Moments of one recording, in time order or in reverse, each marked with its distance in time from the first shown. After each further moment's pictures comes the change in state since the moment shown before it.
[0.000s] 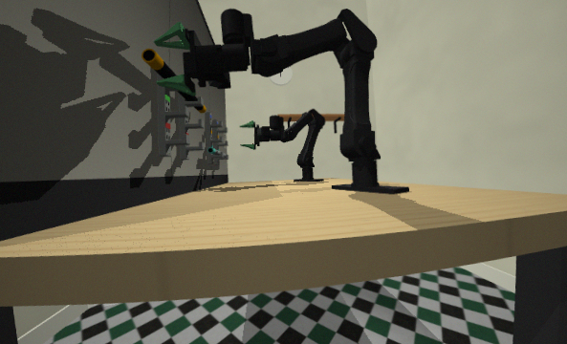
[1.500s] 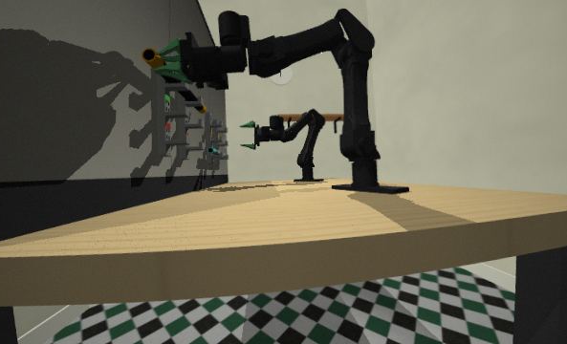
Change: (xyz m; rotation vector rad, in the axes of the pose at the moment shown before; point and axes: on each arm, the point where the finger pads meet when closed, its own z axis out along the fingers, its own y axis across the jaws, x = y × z) left arm -0.004 0.000 0.007 0.001 0.000 0.001; right arm 0.000 0.000 0.000 0.000 0.000 0.000
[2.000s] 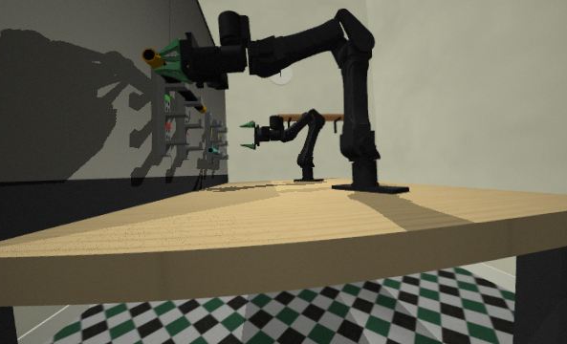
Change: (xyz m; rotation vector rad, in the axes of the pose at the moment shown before) left arm 0.000 0.000 0.000 0.000 0.000 0.000; right arm 0.000 0.000 0.000 0.000 0.000 0.000
